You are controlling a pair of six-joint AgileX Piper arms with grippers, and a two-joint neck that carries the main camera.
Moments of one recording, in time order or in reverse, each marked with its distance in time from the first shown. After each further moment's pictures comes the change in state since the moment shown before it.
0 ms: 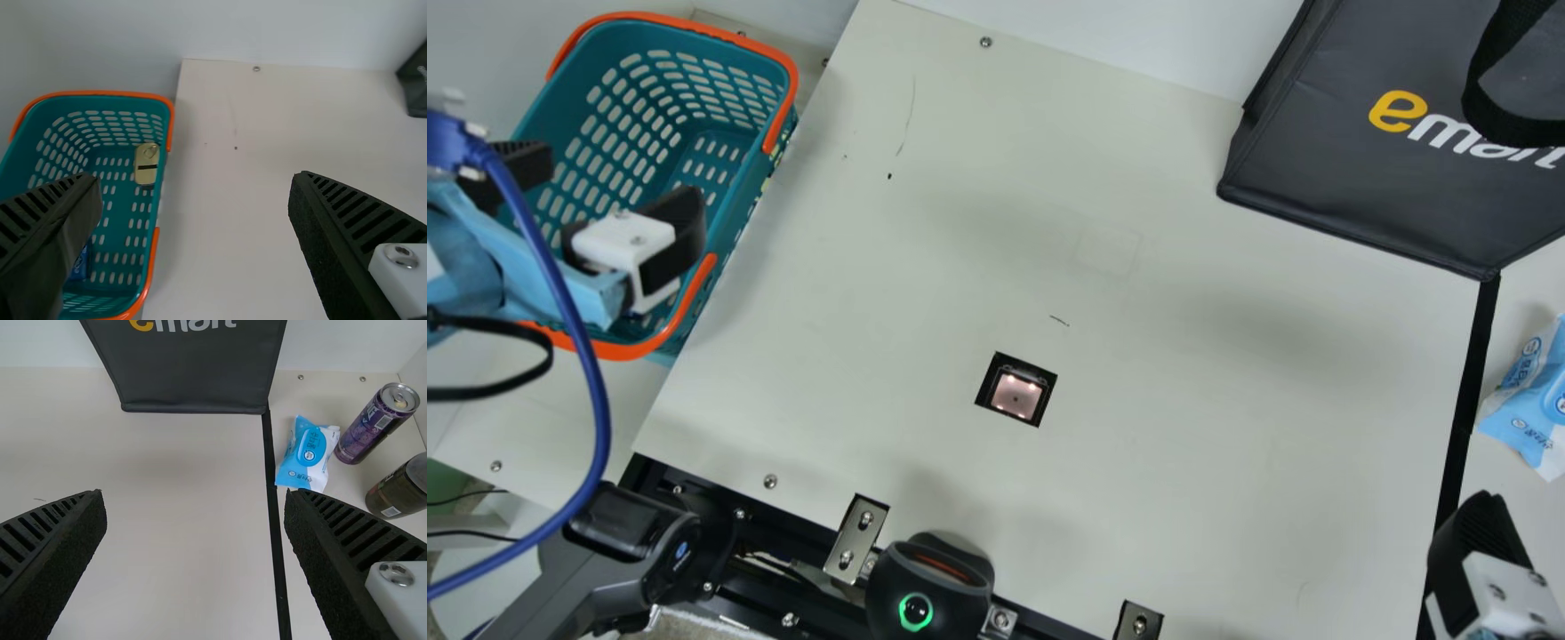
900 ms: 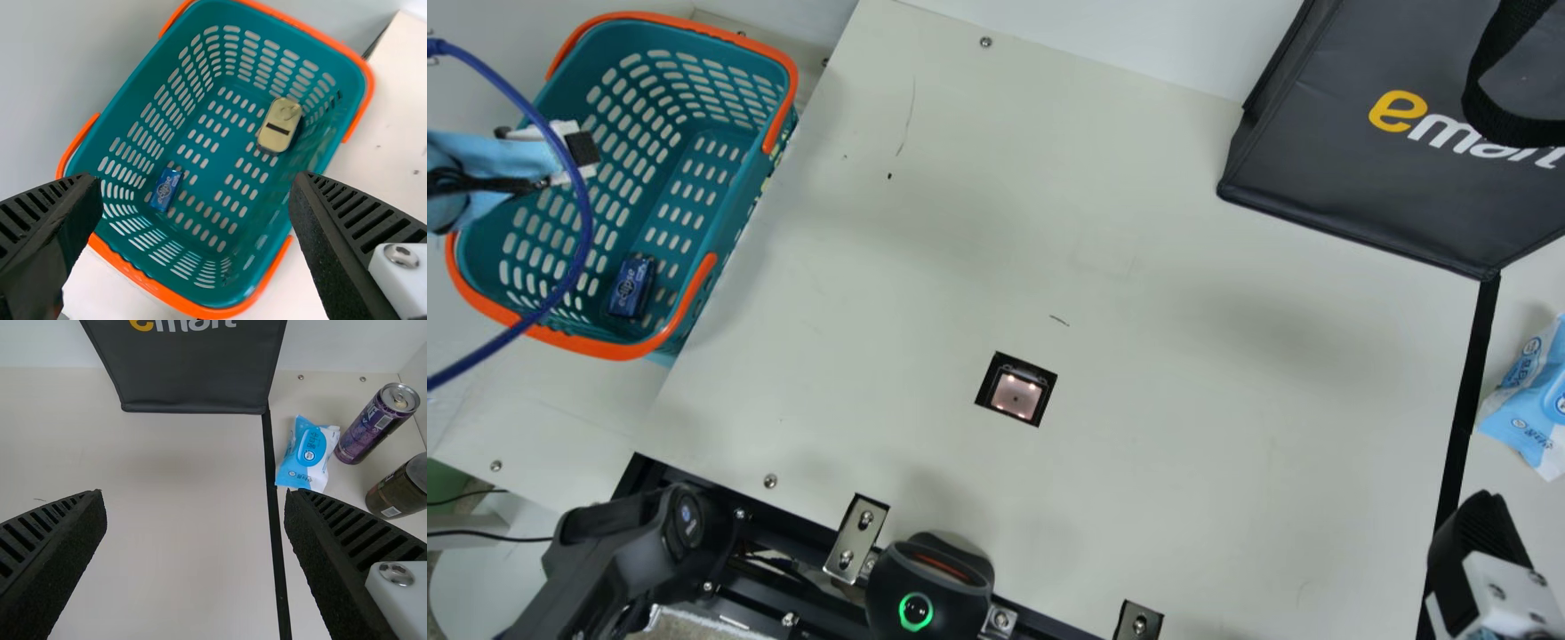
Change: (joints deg) left arm 33.2 16.1 6.4 -1.3 -9.9 6.3; right arm 0.0 0.0 0.0 0.0 0.0 0.0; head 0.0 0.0
